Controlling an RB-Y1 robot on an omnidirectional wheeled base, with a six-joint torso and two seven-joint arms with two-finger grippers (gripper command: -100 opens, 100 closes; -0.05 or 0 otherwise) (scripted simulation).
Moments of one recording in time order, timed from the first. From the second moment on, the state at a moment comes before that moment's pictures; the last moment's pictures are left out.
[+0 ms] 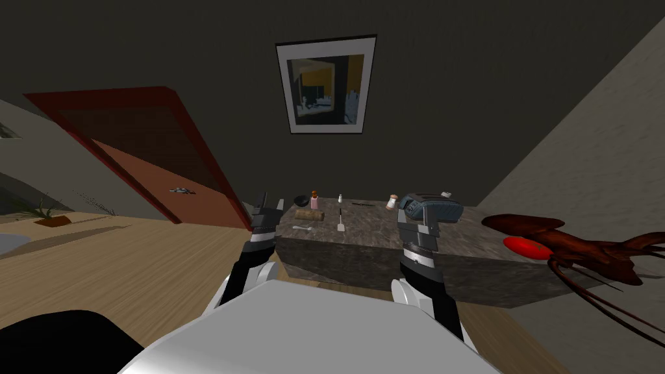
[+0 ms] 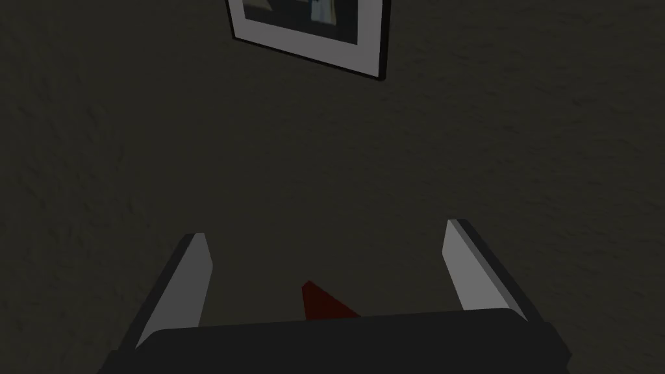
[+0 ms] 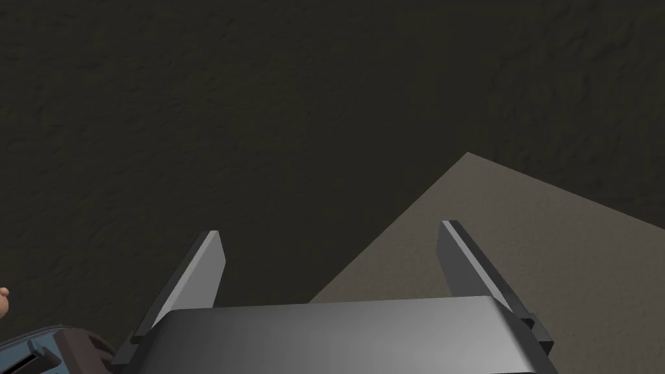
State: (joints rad) left arm 0.51 -0.03 0.05 -2.31 0.02 -0.48 0.13; right arm 0.48 0.02 0.02 -2.21 -0.12 -0.61 0.00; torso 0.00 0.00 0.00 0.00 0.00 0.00
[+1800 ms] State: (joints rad) left arm 0.41 0.18 0.11 -2.28 -0.08 -0.03 0.19; right arm 0.48 0.02 0.02 -2.21 -0.12 -0.61 0.00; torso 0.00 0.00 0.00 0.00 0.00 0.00
